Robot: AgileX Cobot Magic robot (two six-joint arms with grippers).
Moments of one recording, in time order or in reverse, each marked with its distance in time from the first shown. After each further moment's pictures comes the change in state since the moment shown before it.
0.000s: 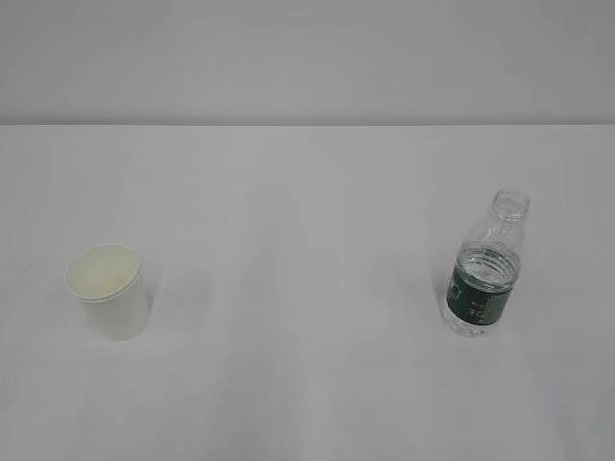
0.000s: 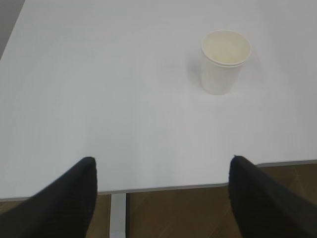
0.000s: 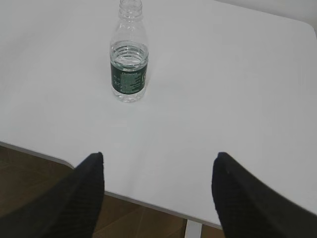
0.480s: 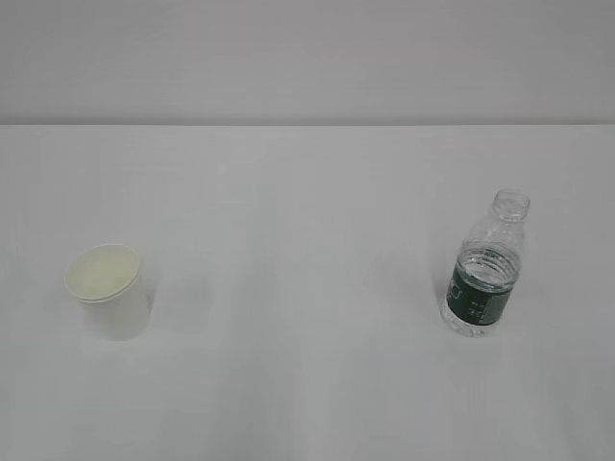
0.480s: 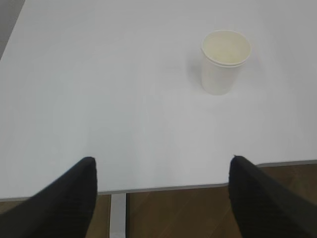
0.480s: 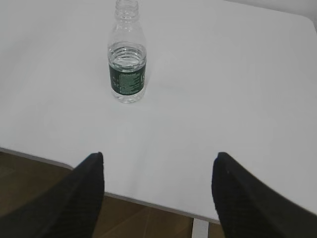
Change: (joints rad) left arm 0.000 0.000 0.000 0.000 0.000 0.000; right arm 0.000 0.000 0.000 -0.019 0.000 0.076
